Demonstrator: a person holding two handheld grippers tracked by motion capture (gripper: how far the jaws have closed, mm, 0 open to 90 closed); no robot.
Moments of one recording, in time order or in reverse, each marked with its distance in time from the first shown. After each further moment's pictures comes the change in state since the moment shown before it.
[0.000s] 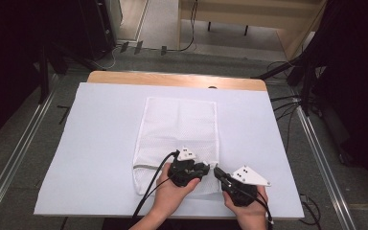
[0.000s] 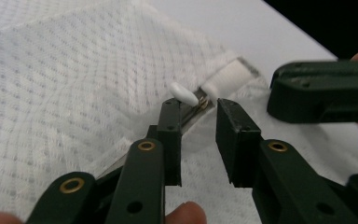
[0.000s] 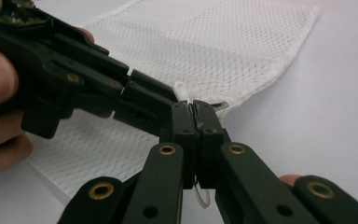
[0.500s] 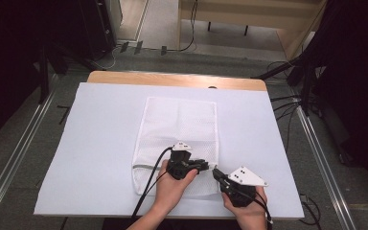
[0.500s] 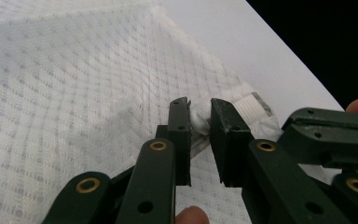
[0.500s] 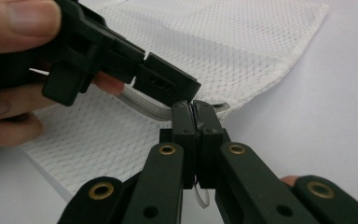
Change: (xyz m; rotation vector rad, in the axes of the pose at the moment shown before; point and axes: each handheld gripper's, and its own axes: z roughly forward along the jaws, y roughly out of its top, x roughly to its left) left arm 0.017 0.008 0.004 0.012 -0.040 -0.131; right arm 0.002 -0.002 0.003 0.021 0.006 -0.042
